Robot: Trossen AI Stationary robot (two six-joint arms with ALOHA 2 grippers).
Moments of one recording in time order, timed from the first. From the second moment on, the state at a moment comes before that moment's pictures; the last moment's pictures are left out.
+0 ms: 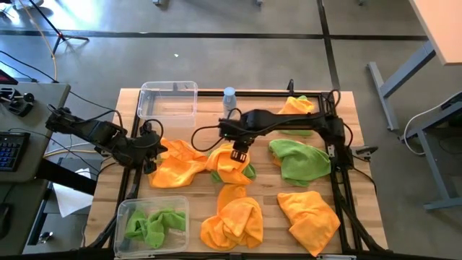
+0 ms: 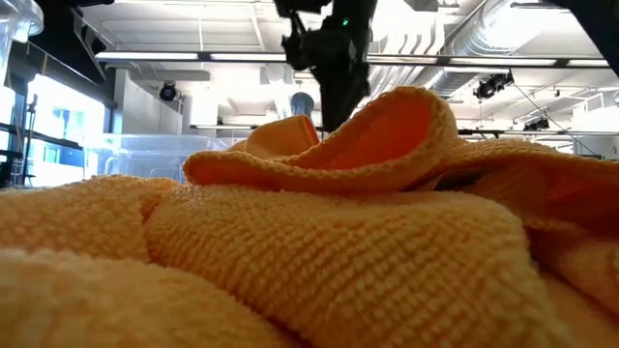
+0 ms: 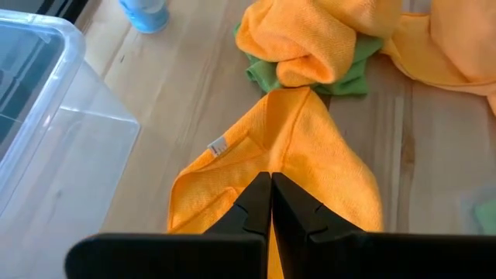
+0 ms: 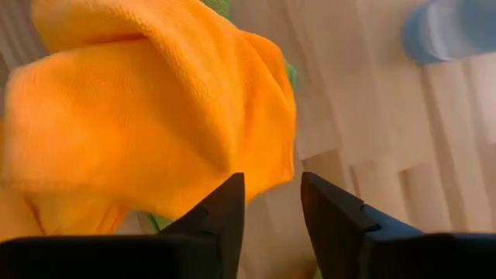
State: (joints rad) left arm -0.38 0.68 0.80 -1.09 -0.45 -0.46; right arm -0.05 2.07 1.93 -1.21 0.10 0.23
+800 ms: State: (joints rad) left arm -0.38 0.68 0.80 -1.08 -0.49 -0.48; right arm -0.04 2.21 1.93 -1.07 0.06 0.09
